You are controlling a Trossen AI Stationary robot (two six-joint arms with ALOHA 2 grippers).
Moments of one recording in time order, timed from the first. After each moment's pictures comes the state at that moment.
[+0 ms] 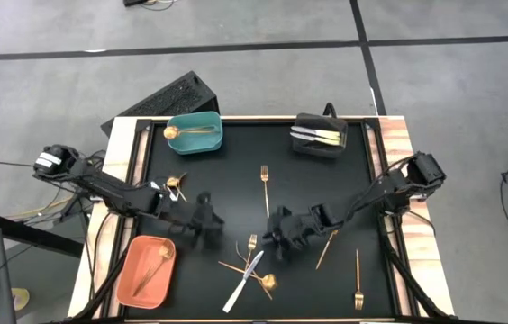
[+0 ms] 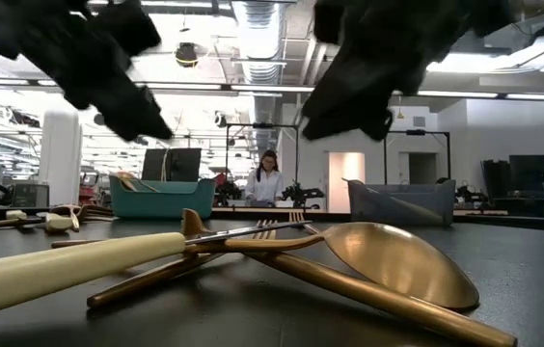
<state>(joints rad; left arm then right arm) -0.30 1.24 0.50 0.14 -0.12 -0.29 0.33 1.69 0.98 0.05 0.09 0.52</state>
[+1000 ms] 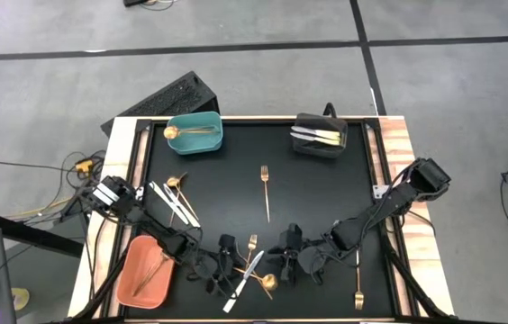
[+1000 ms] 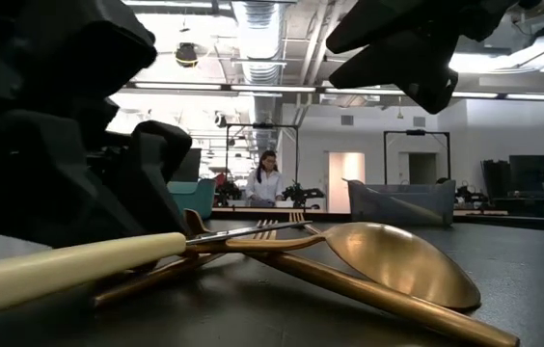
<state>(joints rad) -0.56 1.93 0.74 0.48 -0.33 -0.14 0.56 1.69 0.98 0.12 0.43 0.76</state>
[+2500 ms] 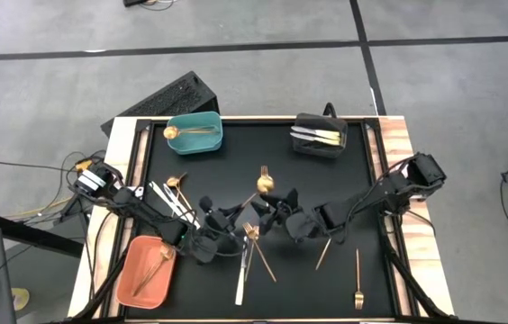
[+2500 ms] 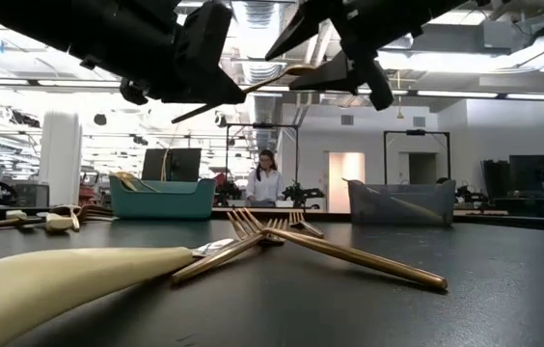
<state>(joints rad) -0.49 1.74 0.78 0.52 -1.22 -0.30 0.36 1.69 0.98 0.35 0.87 0.84</state>
